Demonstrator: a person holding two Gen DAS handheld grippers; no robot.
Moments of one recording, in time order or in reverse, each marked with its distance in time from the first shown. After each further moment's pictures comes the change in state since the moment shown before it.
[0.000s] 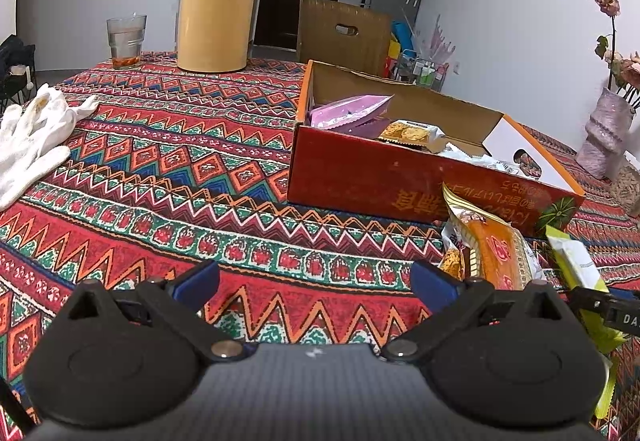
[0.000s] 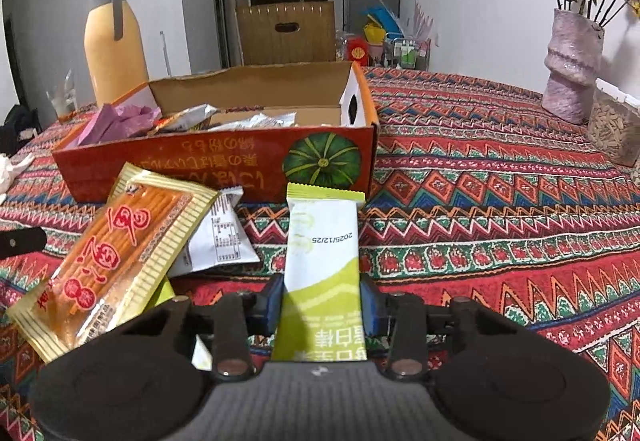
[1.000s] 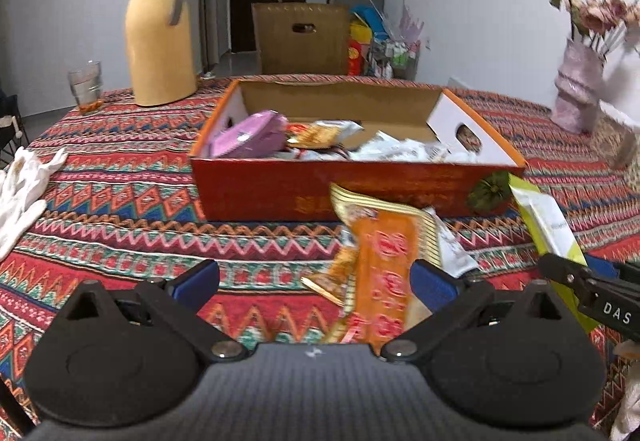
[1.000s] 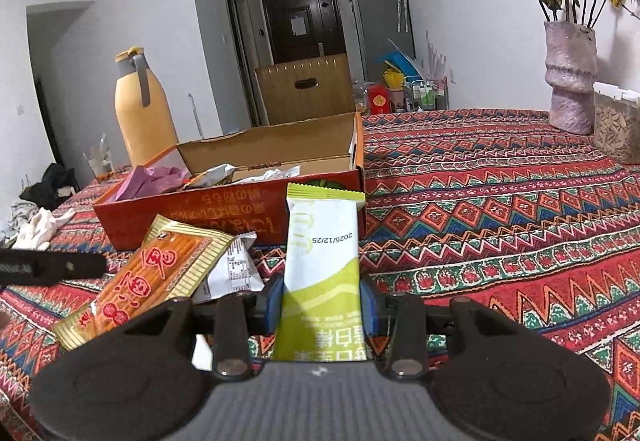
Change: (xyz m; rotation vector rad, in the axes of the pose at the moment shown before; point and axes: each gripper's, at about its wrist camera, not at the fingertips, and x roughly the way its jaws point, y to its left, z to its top) left arm -0.021 -0.097 0.003 0.170 0.023 0.022; right arm -0.026 -0.037 -0.016 0.073 -0.175 0.144
